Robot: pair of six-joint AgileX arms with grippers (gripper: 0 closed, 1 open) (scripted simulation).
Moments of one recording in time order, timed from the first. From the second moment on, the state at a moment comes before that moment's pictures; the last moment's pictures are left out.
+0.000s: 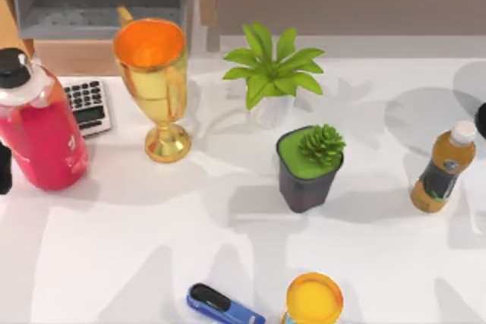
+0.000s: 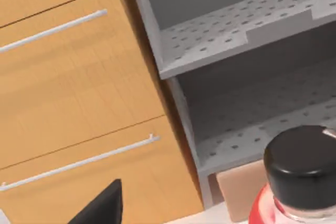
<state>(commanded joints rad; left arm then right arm) 0.10 0.54 0.24 0.26 0.15 0.35 0.00 0.00 0.00 0.00 0.00 0.00</state>
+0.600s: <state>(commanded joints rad) 0.29 1.44 0.71 0.75 0.31 1.00 0.00 0.00 0.00 0.00 0.00 0.00</state>
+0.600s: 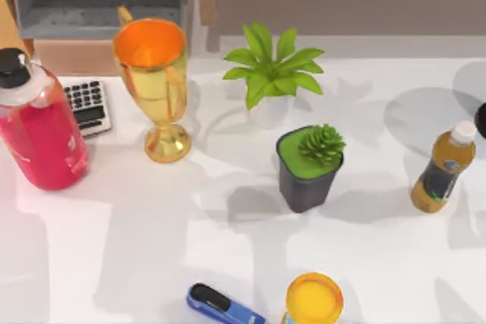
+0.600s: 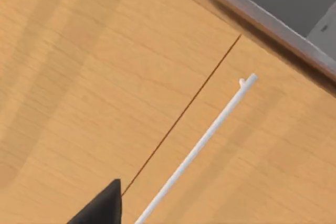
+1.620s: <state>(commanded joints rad) 0.42 2.28 1.10 1.17 0.47 1.58 0.00 0.00 0.00 0.00 0.00 0.00</state>
